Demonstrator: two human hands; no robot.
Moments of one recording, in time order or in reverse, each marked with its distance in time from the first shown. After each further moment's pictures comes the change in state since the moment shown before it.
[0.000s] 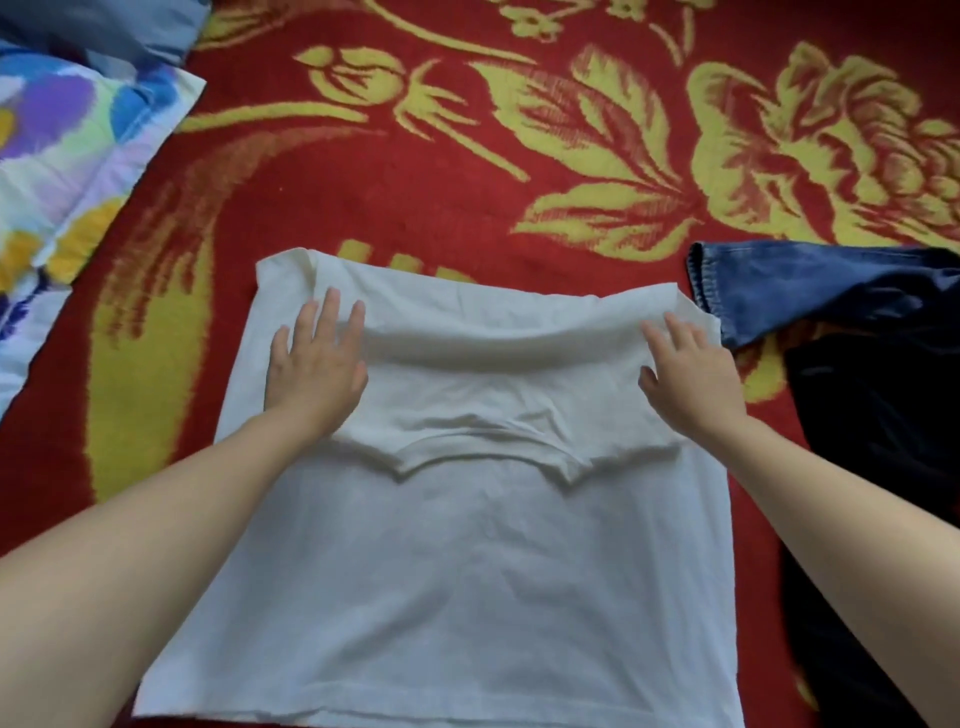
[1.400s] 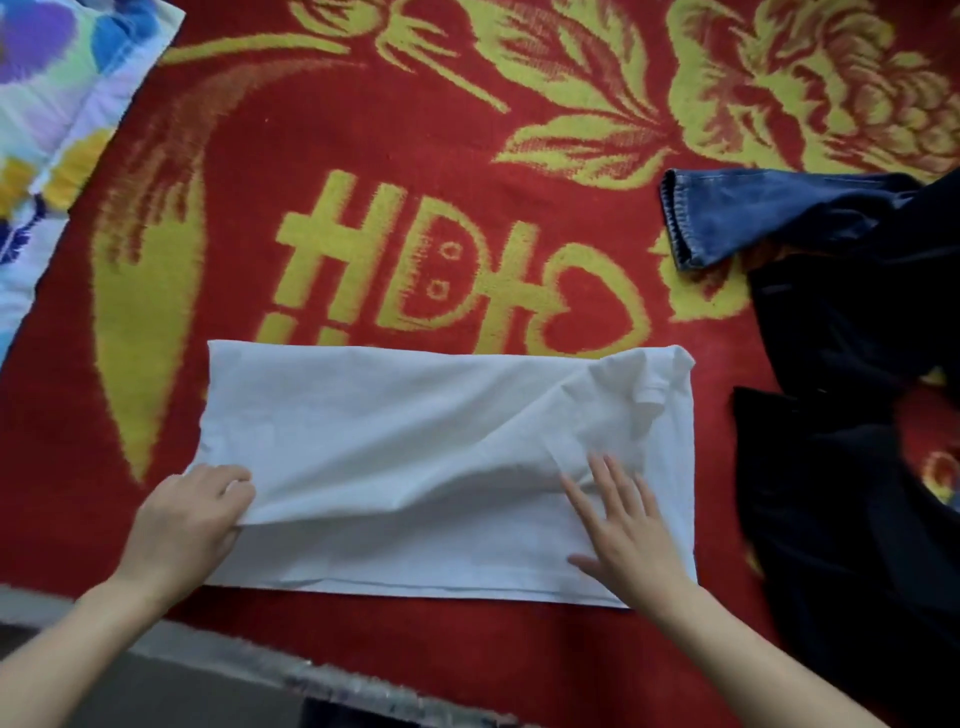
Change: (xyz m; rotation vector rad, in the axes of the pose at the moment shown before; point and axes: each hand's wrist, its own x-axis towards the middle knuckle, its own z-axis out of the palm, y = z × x) left_hand -0.210 -0.079 0.055 -0.103 0.300 0.450; right_hand -0.228 -0.037 0.073 0.000 -0.083 -0.290
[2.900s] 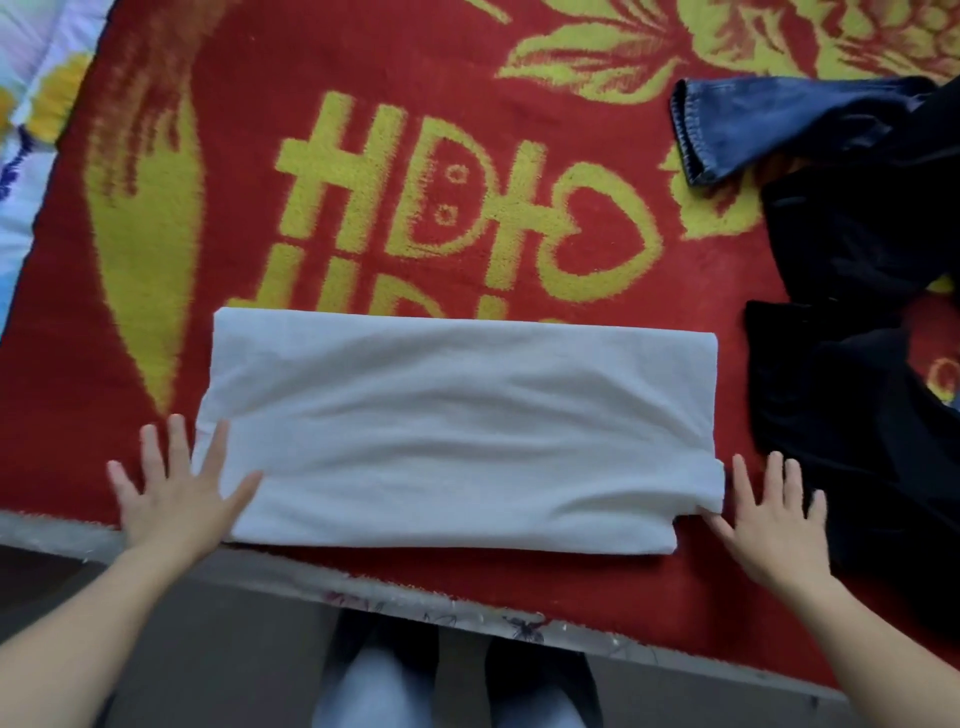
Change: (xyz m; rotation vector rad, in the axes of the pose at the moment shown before) left_hand -0.071 -0.013 0.030 0.113 -0.775 -0.765; right_hand -0.110 0.055 0.035 -0.030 -0.446 0.652
